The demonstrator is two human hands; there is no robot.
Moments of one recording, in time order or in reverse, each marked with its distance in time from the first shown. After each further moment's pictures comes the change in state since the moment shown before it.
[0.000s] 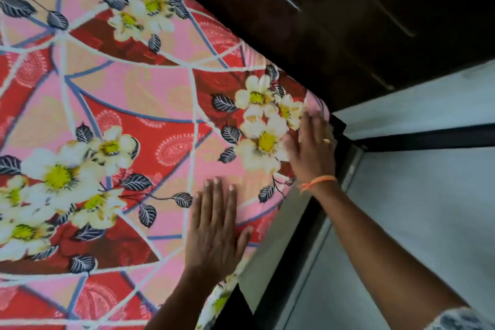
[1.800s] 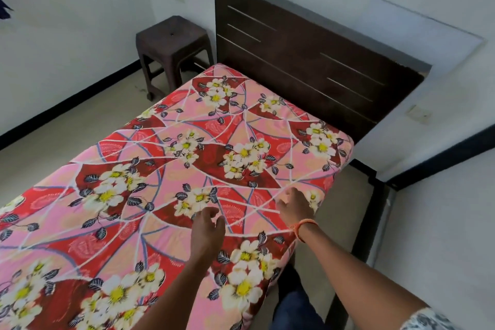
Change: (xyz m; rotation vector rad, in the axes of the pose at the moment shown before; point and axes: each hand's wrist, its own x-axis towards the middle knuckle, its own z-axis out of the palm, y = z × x) left_hand -0.396 -0.139 -0.252 -0.751 0.302 -0.619; right_hand -0.537 -0.058 0.088 0.015 0.165 -0.494
